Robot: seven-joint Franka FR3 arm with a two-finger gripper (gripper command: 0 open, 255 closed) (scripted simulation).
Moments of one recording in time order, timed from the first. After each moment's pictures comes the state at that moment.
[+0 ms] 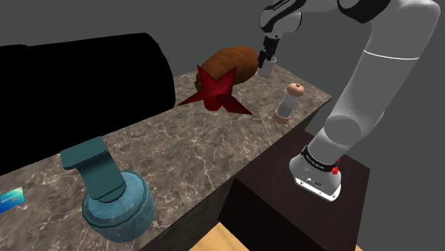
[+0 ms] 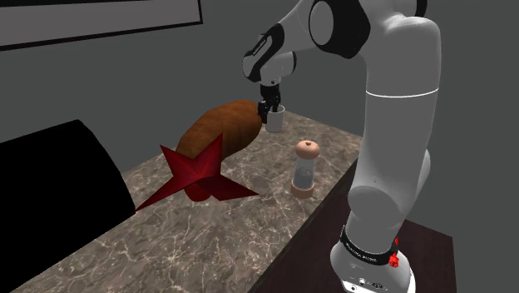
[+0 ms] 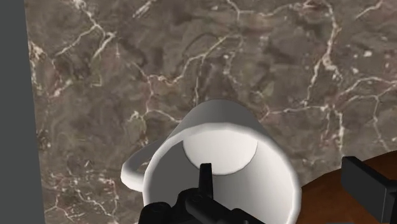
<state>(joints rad) -0.21 0.23 -0.41 -2.02 0.06 2.25 -0.64</state>
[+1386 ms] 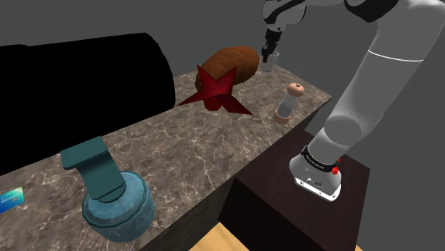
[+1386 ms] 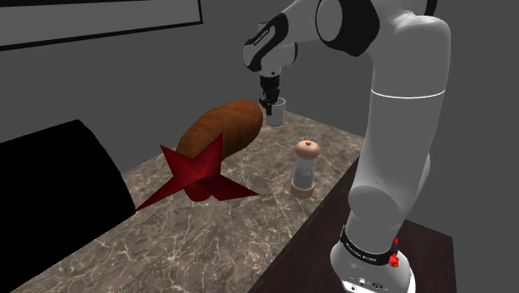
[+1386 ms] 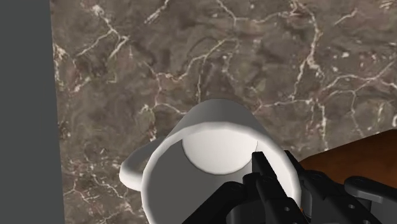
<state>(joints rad) -0.20 0.18 -0.42 -1.99 0.04 2.17 -0.63</state>
